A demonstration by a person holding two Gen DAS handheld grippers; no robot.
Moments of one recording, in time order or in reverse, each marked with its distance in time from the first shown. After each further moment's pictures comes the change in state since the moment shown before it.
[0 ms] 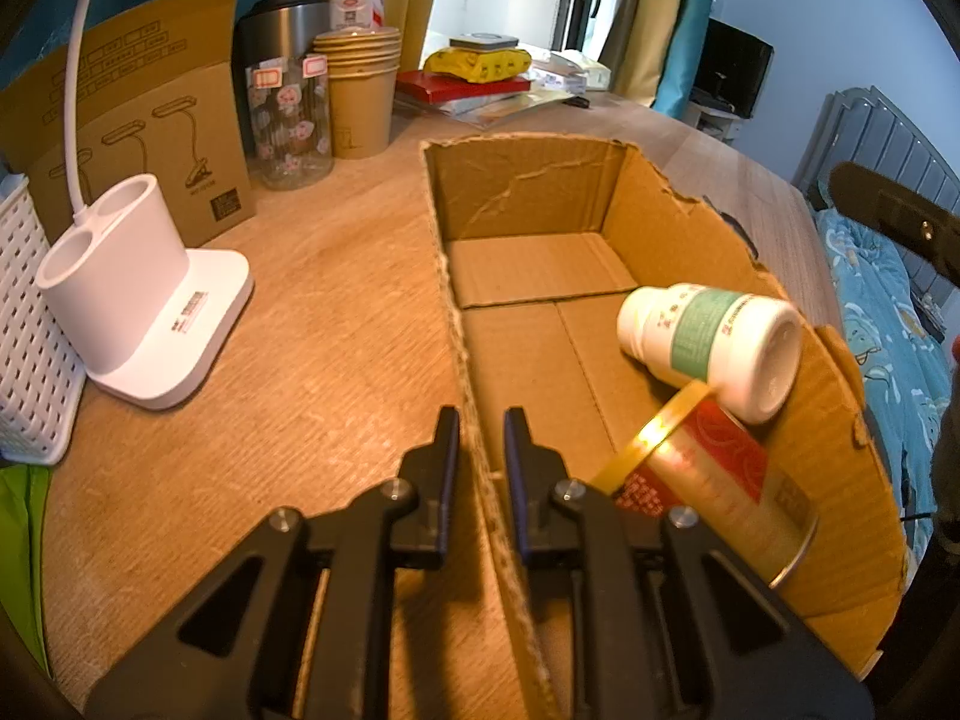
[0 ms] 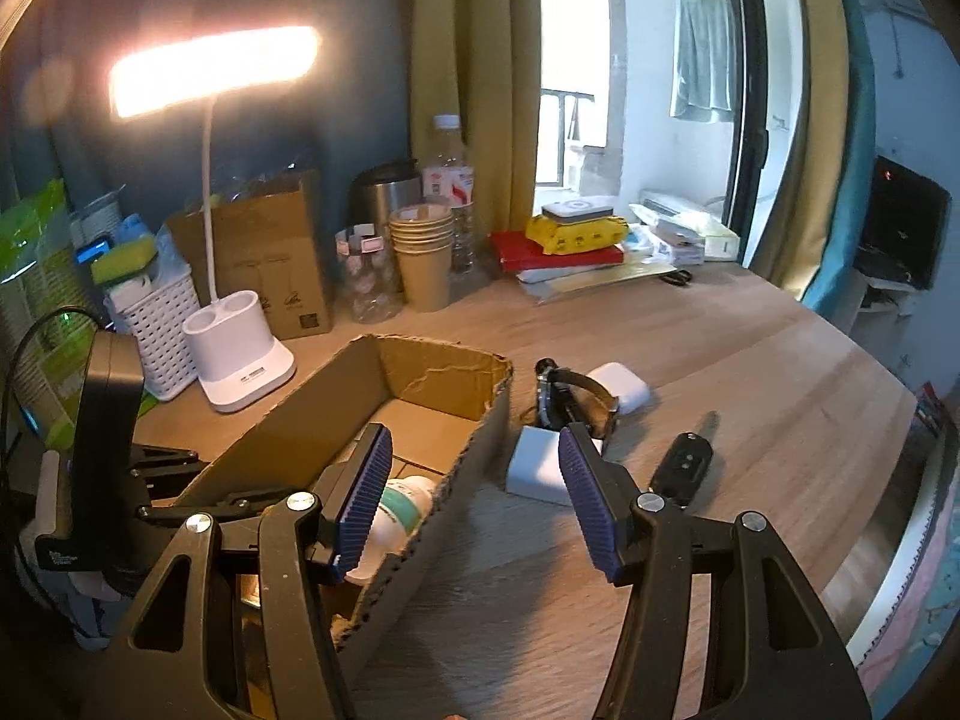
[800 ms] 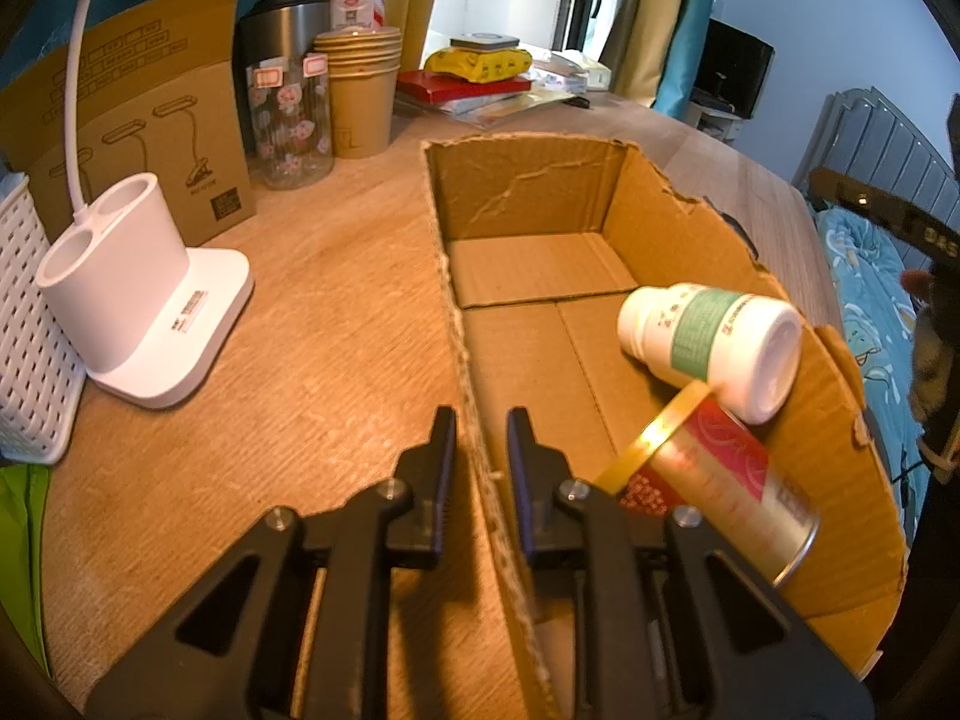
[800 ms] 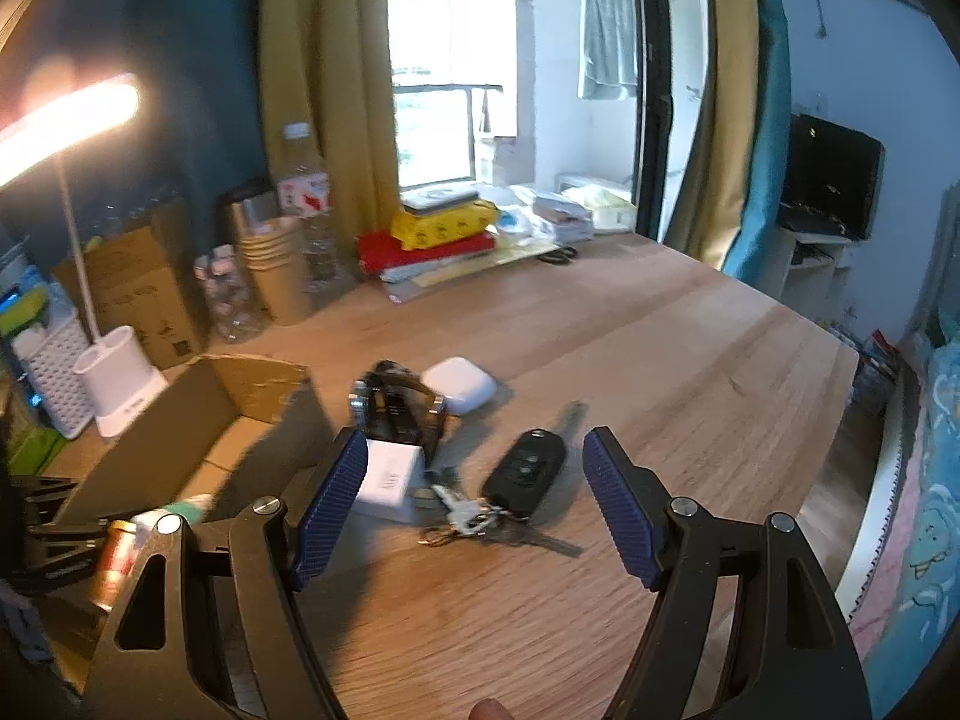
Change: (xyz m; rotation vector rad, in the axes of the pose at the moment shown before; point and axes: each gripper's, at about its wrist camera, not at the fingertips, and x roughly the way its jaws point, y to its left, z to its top) left arm 0.000 0.000 0.000 0.000 0.000 0.000; right arm 0.021 -0.100 -0.009 0.127 0.014 -0.167
